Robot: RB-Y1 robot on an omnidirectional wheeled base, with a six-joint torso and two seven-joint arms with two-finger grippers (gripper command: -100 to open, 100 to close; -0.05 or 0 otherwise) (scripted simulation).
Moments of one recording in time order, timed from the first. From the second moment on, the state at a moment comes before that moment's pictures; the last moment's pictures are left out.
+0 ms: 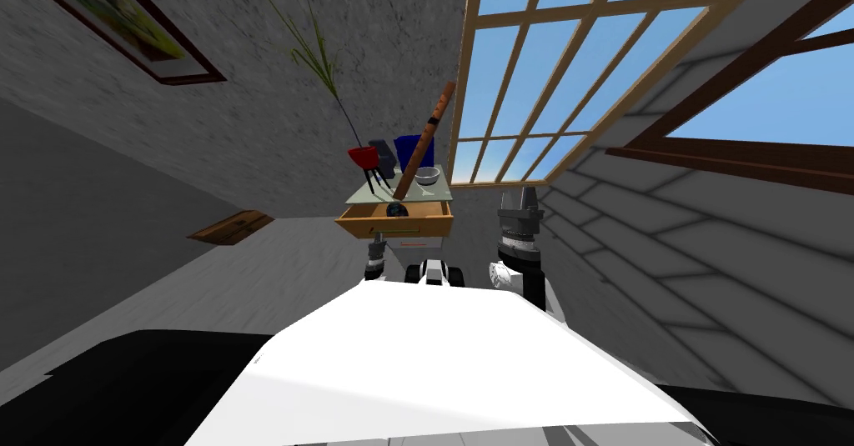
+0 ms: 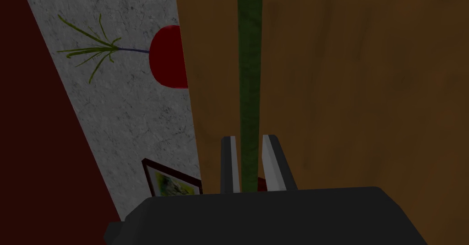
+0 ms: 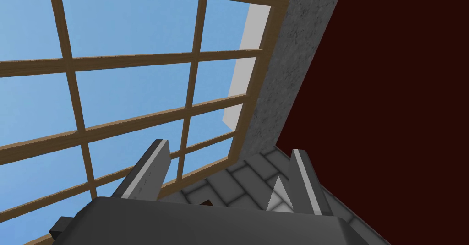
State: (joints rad) left arm 0.25 0.16 0.08 -1.08 0.02 -1.27 0.16; right arm 0.49 -0.04 0.04 -2.31 0.06 -0.52 -0.03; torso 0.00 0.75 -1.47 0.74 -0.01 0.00
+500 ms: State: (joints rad) left arm 0.29 0.17 0.07 -1.11 0.02 -1.28 0.18; right arm 0.49 -0.04 0.04 -2.31 0.06 -0.52 -0.03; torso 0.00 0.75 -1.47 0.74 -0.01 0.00
